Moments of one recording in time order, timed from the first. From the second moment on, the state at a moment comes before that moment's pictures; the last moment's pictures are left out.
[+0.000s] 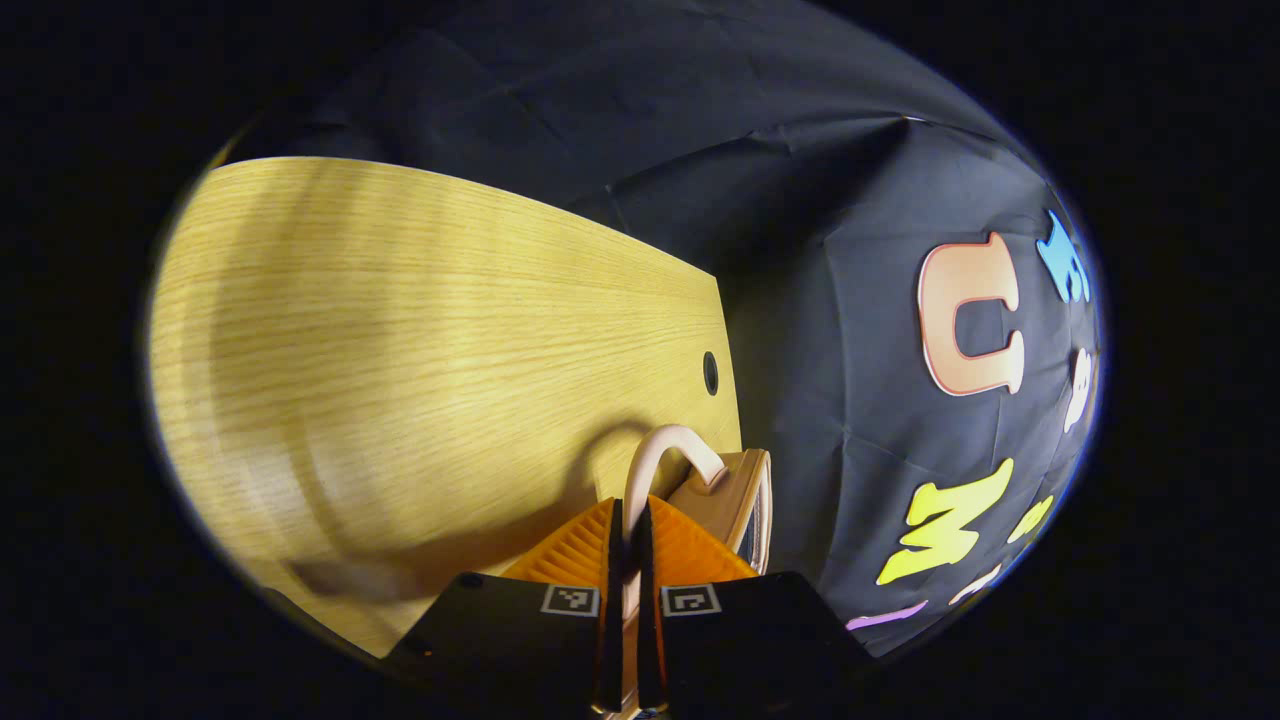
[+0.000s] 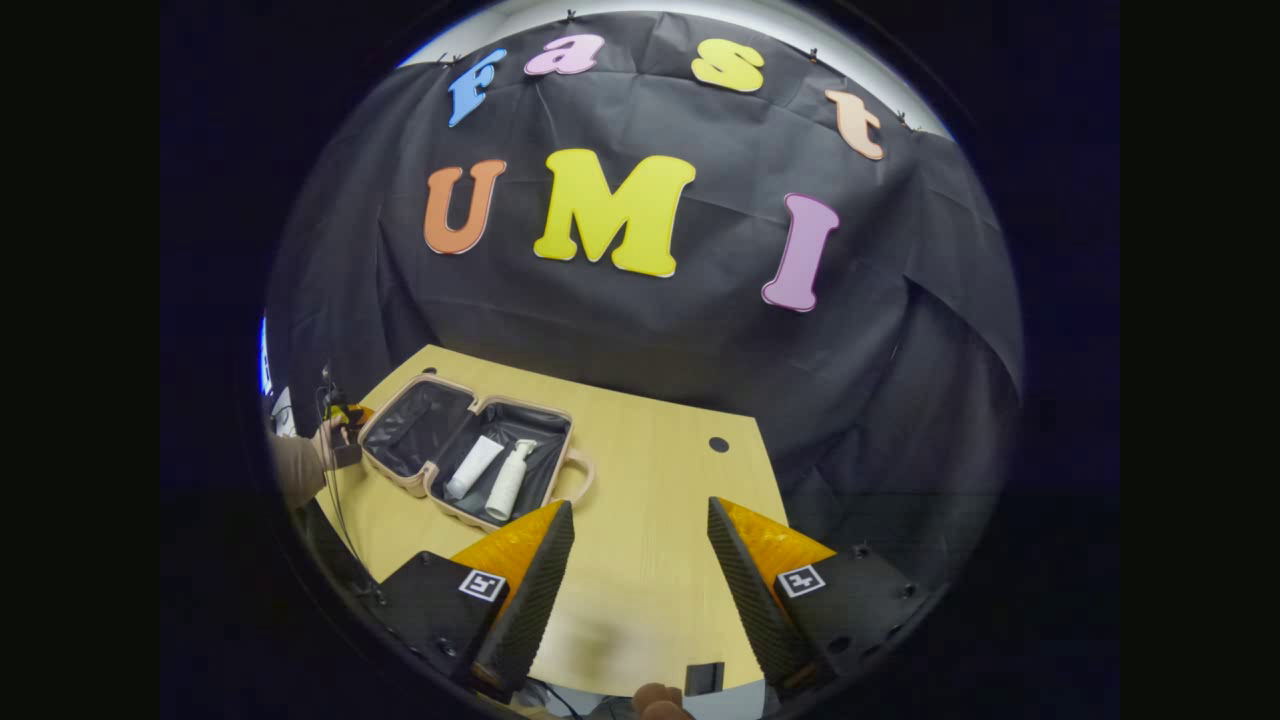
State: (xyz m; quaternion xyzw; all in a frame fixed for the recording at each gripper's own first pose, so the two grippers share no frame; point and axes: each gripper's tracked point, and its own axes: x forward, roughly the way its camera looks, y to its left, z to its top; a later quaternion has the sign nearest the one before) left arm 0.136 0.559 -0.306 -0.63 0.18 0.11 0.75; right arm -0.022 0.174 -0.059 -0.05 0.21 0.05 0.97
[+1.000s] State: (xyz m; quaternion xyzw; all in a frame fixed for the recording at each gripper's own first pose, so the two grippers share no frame) left arm 0.127 0.435 -0.043 -0.21 0.07 0.11 0.97; right arm -0.021 0.099 -0.040 -0.01 0.12 0.08 0.99
